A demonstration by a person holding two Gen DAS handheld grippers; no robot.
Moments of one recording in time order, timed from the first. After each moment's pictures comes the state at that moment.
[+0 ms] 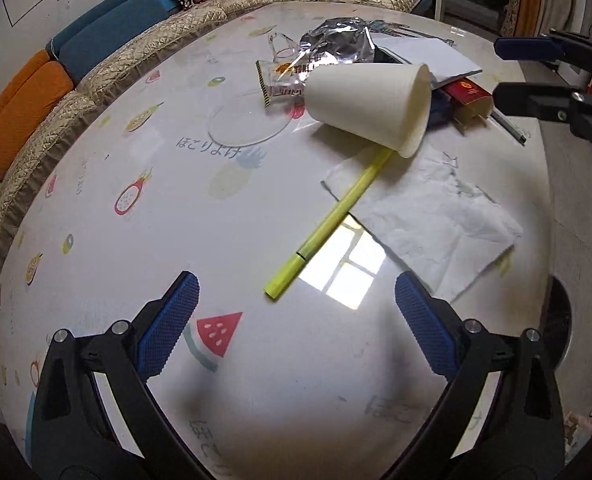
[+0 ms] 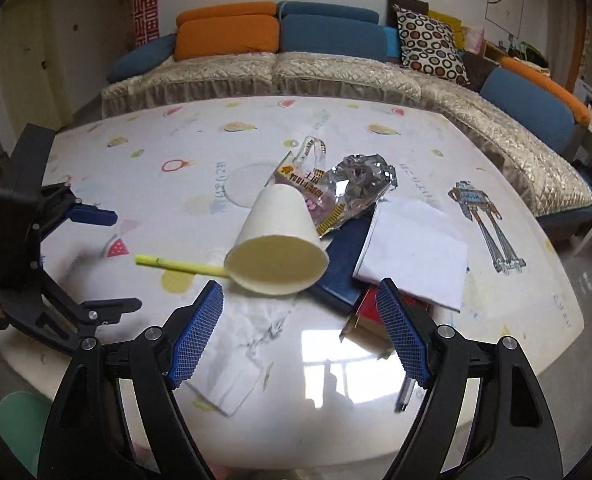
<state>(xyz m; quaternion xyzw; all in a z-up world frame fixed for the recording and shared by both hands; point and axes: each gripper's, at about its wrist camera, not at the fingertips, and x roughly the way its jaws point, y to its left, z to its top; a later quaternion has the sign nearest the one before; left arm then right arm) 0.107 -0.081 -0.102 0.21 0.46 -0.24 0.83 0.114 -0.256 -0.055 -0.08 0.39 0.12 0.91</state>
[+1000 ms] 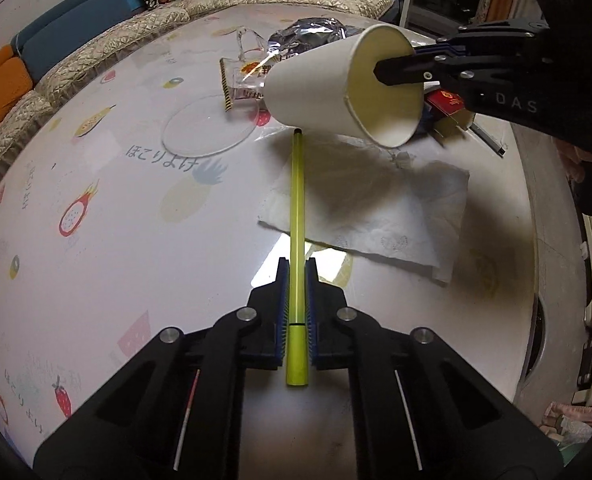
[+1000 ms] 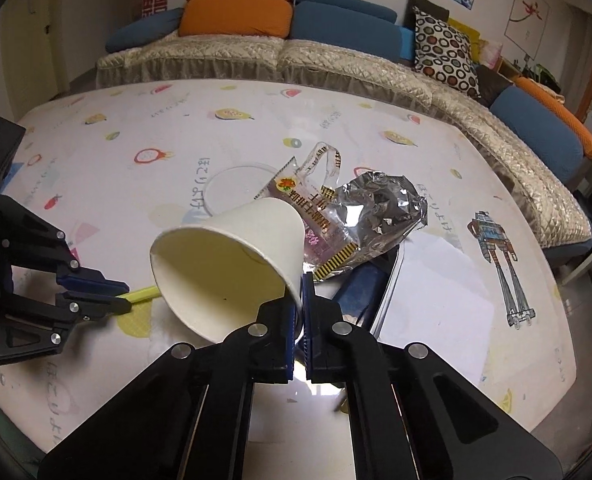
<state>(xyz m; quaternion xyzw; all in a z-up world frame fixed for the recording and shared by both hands) 0.124 -0.080 -0.111 0.16 0.46 -0.33 0.81 0.168 -0.229 -0.078 -0.13 0.40 0.13 0.90</state>
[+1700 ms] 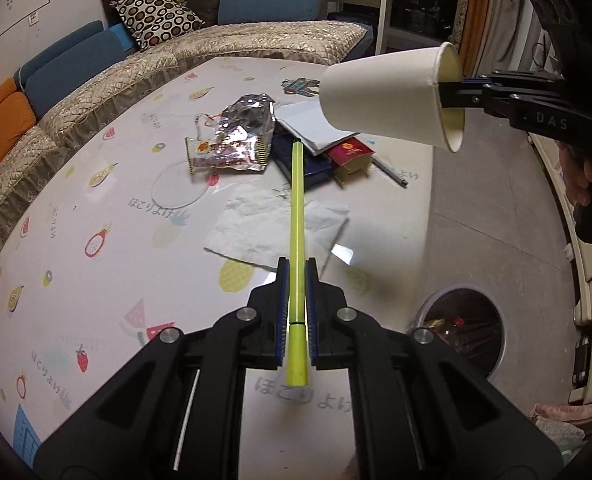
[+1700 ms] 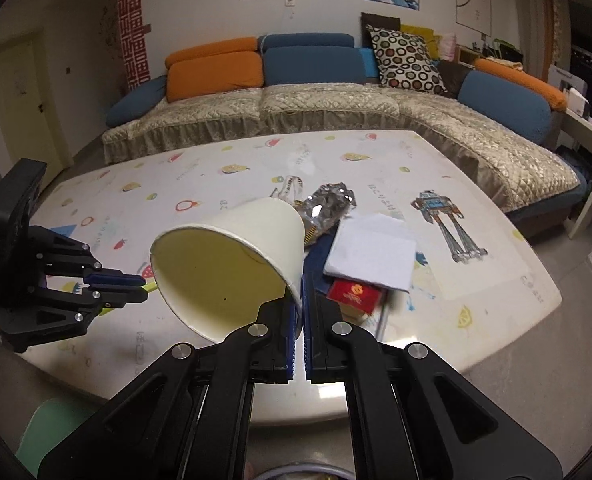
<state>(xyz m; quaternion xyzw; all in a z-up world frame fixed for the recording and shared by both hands) 0.040 -0.104 -0.027 0.16 0.41 -0.35 0.83 0.032 -0.309 0.007 -0.02 0.36 0.11 0.93</state>
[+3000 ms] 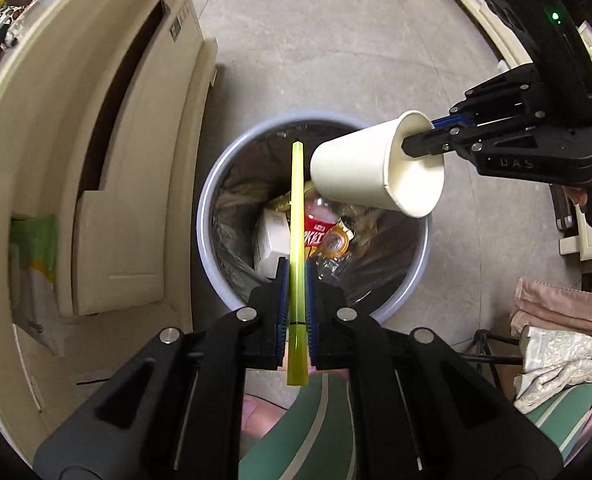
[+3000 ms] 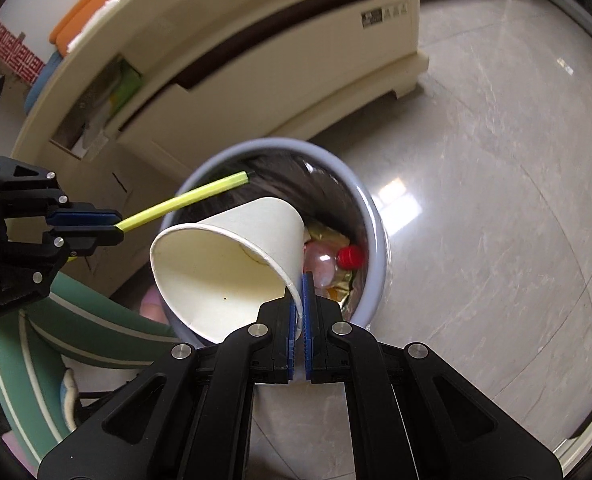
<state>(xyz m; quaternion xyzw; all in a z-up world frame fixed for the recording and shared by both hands) -0.142 -0.288 -0.217 0.36 0.52 -0.46 0.62 -0.203 -0.439 -0.263 0.16 0.59 0.01 0.79</state>
